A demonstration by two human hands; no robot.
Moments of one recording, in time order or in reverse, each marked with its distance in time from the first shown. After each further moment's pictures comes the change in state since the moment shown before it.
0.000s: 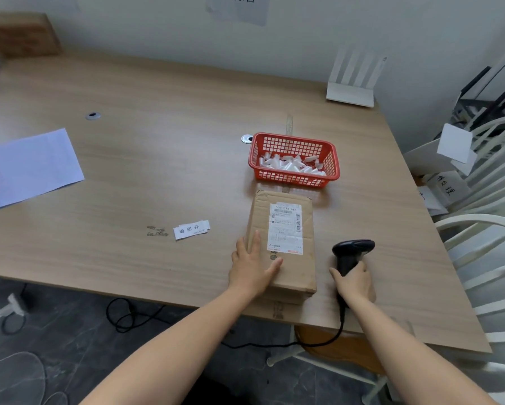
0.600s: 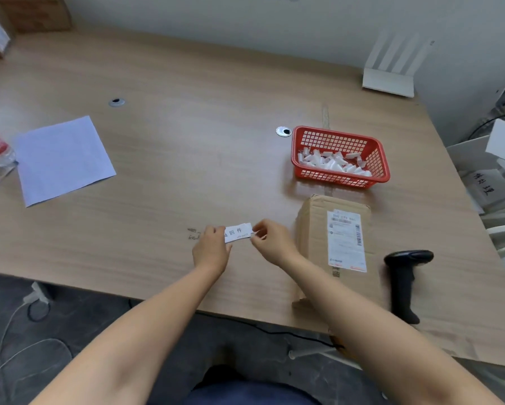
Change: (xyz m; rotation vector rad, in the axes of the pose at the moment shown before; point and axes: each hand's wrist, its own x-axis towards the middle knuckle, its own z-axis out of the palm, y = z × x) left_hand 0.068 -0.140 -0.107 0.180 0.140 -0.110; right_hand -0.122 -0.232 0.080 0.135 -0.432 -0.653
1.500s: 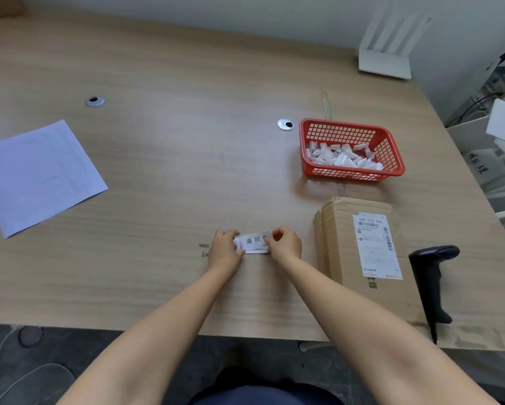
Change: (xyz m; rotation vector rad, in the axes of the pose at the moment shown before) left_hand 0.051 -0.024 0.003 -0.378 -0.138 0.058; right_hand 0.066 0.020 0.060 0.178 0.271 0.396
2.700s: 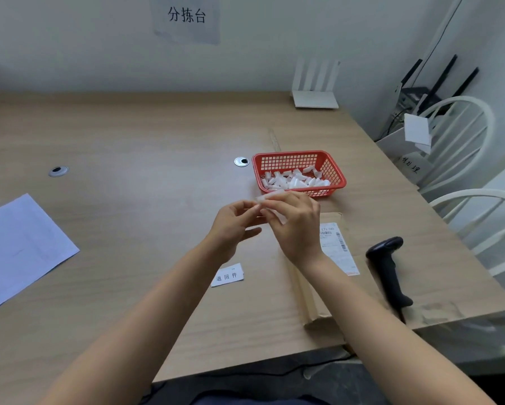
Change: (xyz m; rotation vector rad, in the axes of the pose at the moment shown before) left_hand -0.031 0.164 -0.069 -0.790 -0.431 0.215; right_hand -0.078 -0.075 -0.136 -0.149 0.605 -0.796
